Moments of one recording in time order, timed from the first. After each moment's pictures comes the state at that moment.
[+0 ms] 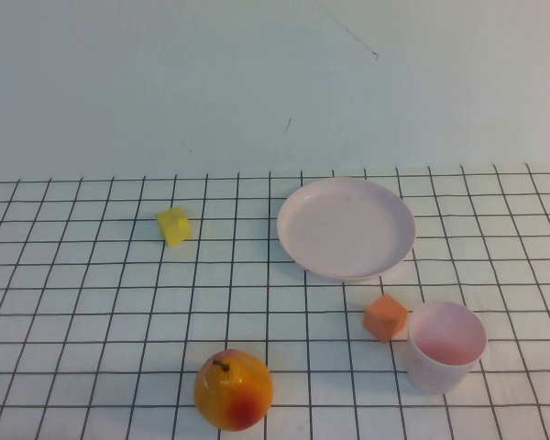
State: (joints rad) right arm -0.10 -0.01 0.03 0.05 0.38 -0.17; left arm 0.02 -0.01 0.02 -0.03 0.38 -0.04
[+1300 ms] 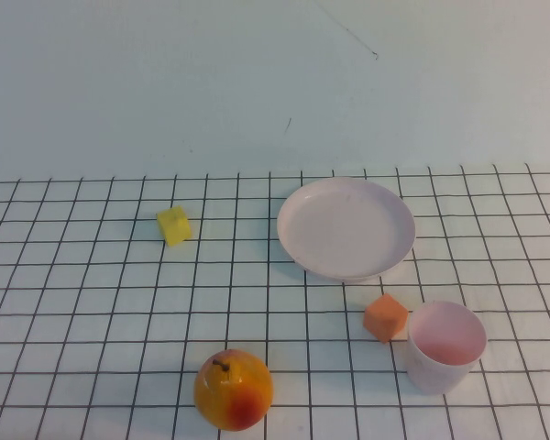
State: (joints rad) right arm -0.10 0.13 -0.55 -0.01 0.25 -0.08; left arm 0.02 -0.01 0.02 -0.03 0.38 -0.04
